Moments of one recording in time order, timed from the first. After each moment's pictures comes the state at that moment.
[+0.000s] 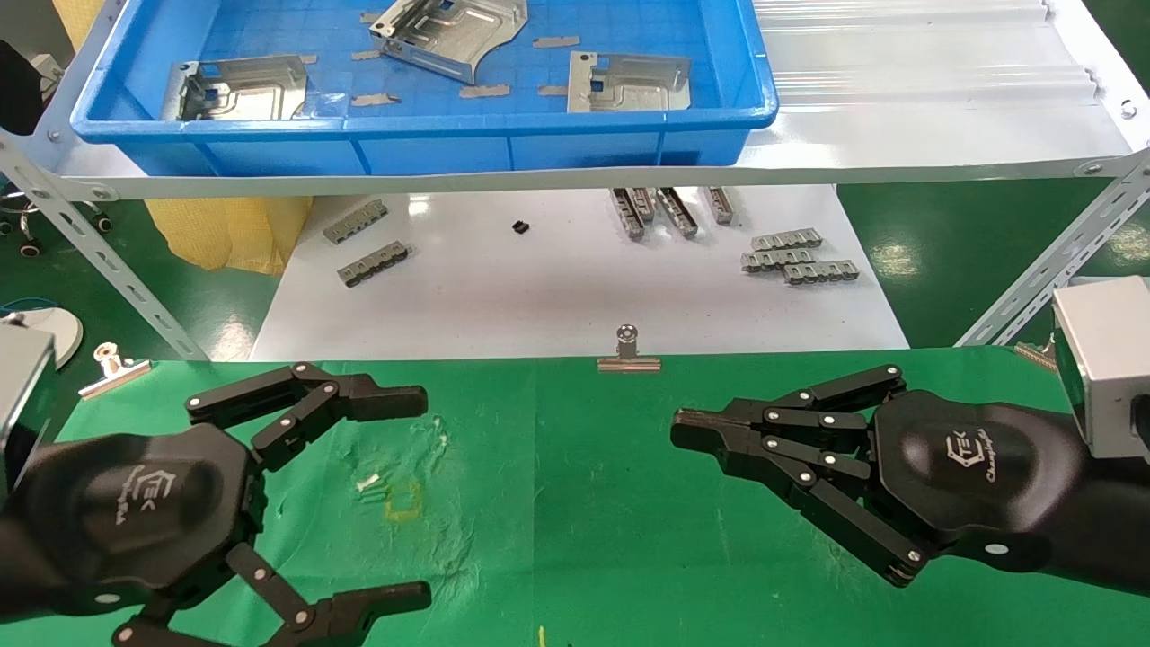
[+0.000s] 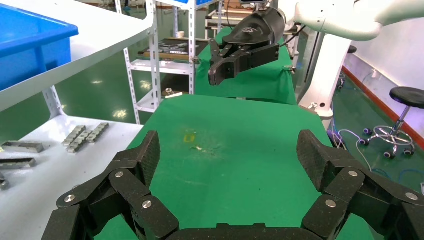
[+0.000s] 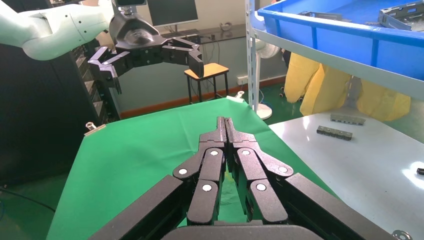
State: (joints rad) left arm -1.08 0.61 0.28 -1.28 0.73 1.49 -0.19; right arm 1.07 -0.55 -0.39 1.21 -0.63 -1.41 0.11
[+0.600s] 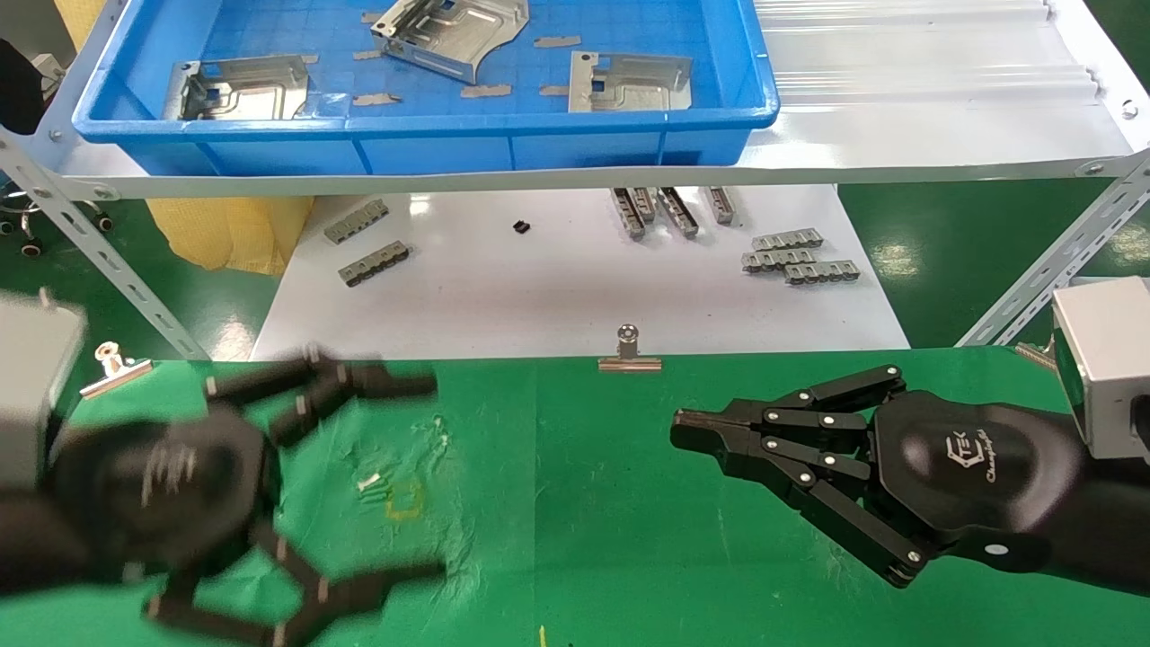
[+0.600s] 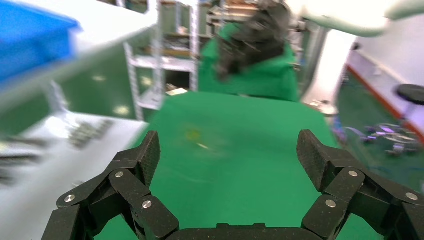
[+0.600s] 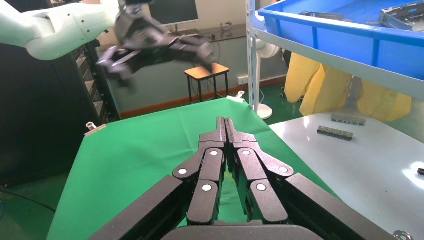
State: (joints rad) left arm -1.19 0.65 0.30 -1.24 0.81 1.45 -0.21; right arm 1.07 -0.55 -0.39 1.21 -0.63 -1.41 0.11
